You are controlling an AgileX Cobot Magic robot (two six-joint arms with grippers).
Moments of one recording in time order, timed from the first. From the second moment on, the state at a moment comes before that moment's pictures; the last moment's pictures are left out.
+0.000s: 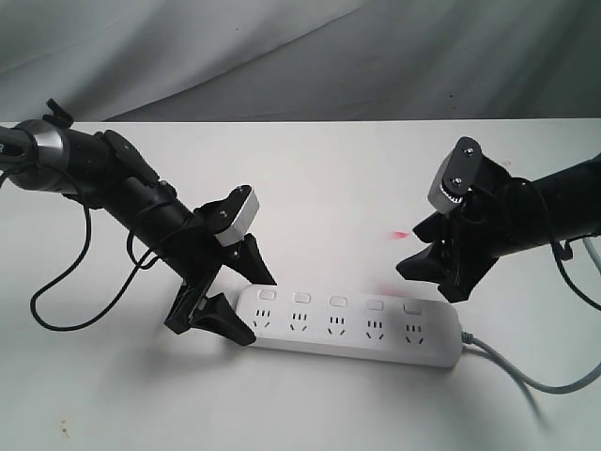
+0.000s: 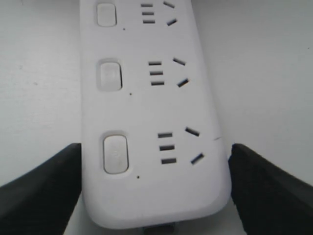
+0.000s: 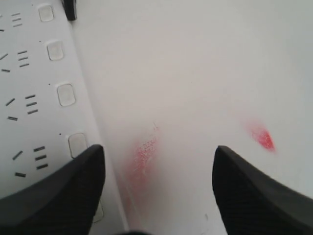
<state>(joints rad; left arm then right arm) -0.15 2.23 -1.34 -0.90 1.10 2.05 0.10 1.81 -0.90 1.18 0.65 -1.96</state>
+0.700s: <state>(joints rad) -0.15 2.23 -1.34 -0.90 1.10 2.05 0.10 1.90 -0.87 1.21 0.64 -1.96</state>
